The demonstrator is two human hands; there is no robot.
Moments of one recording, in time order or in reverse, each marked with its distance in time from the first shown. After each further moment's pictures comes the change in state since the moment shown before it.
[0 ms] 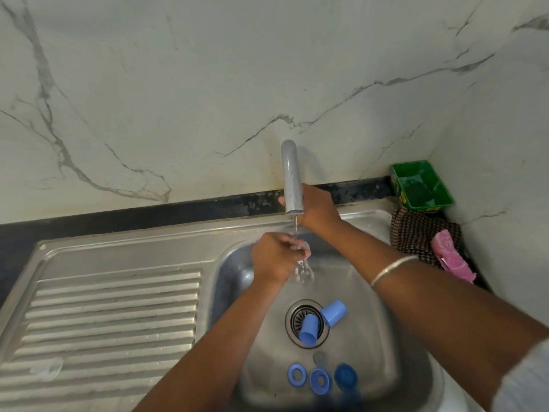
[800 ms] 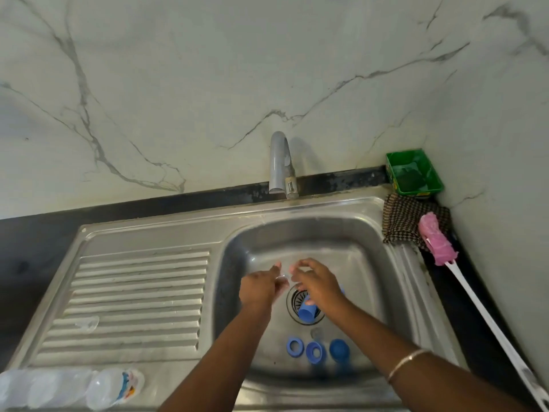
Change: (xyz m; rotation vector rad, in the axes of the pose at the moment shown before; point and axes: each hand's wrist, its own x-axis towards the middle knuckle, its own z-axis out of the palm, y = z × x) left_hand -0.079 -0.050 0.011 -0.609 0.170 -0.564; right_hand -0.159 0.075 0.066 0.656 -0.213 0.375
